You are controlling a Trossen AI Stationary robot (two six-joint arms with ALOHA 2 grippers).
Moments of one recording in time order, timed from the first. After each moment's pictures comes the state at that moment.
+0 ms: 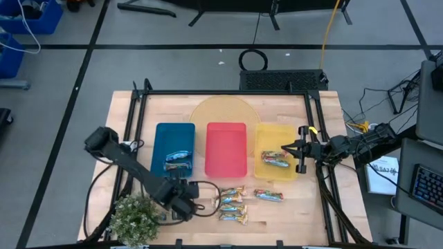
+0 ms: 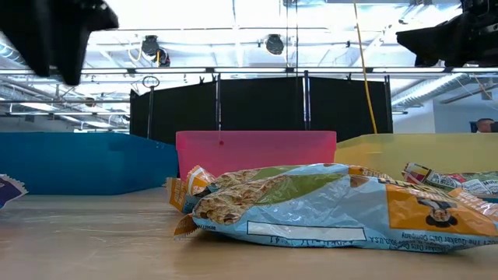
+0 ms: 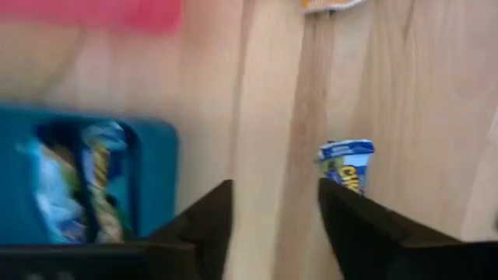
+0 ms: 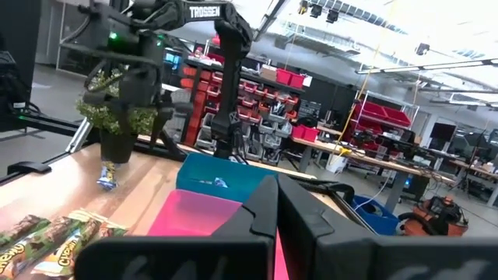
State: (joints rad) left arm -0.61 1.79 1.43 -1.15 -0.18 -0.72; right arm 0.34 0.09 0.02 0.25 0.39 -0.33
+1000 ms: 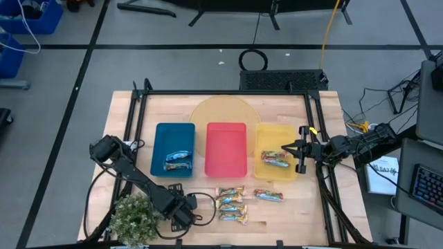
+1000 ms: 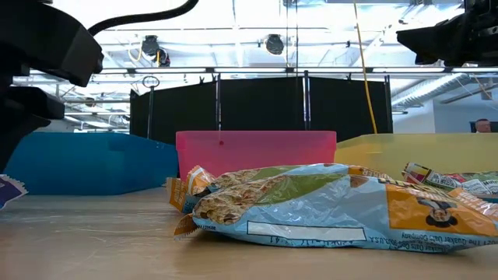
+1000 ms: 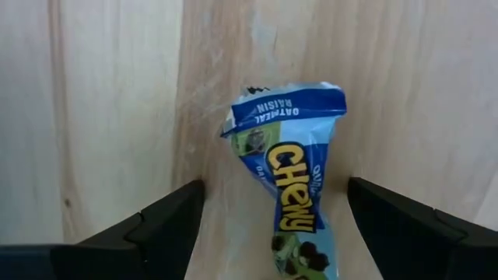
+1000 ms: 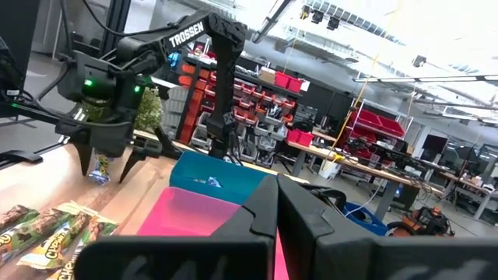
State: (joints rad) left arm -0.67 1.91 1.19 -0.75 0.02 -0.84; right arm 0.34 0.09 0.02 0.26 0.39 -0.39
